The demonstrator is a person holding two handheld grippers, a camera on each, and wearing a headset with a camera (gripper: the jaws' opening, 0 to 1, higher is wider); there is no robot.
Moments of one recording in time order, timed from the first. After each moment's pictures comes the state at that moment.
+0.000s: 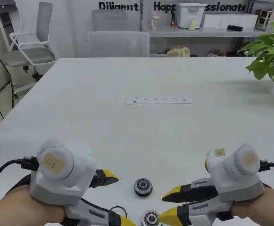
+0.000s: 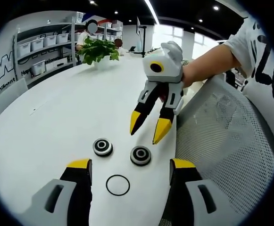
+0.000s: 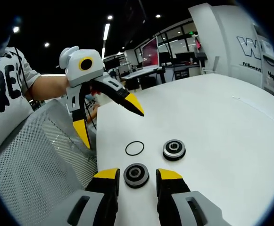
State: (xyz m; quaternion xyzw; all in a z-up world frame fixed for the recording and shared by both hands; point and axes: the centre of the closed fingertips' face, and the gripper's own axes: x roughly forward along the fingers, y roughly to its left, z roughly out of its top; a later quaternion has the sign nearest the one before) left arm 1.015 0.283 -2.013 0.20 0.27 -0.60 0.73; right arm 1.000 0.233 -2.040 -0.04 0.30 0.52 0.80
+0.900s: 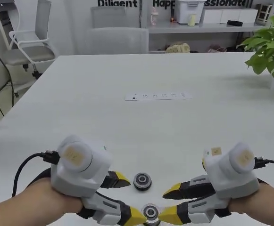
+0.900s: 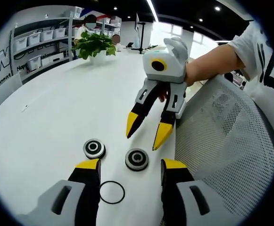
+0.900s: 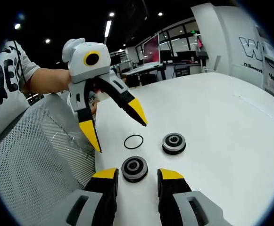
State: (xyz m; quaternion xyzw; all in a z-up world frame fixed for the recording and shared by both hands) left arm 1.012 0.263 -2.029 0.19 0.29 -0.61 0.71; right arm 0.998 0.229 -2.052 -0.05 0.31 0.52 0.80
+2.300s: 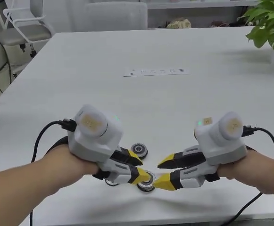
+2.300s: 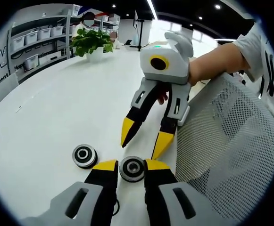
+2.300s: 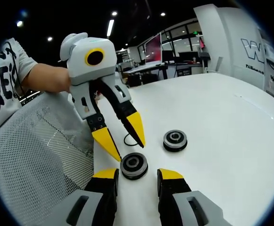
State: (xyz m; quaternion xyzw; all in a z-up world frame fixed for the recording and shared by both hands) left arm 1.006 0.234 -2.046 0.20 0.30 -0.62 0.70; right arm 0.997 0.229 -2.061 -0.06 0.30 0.52 0.80
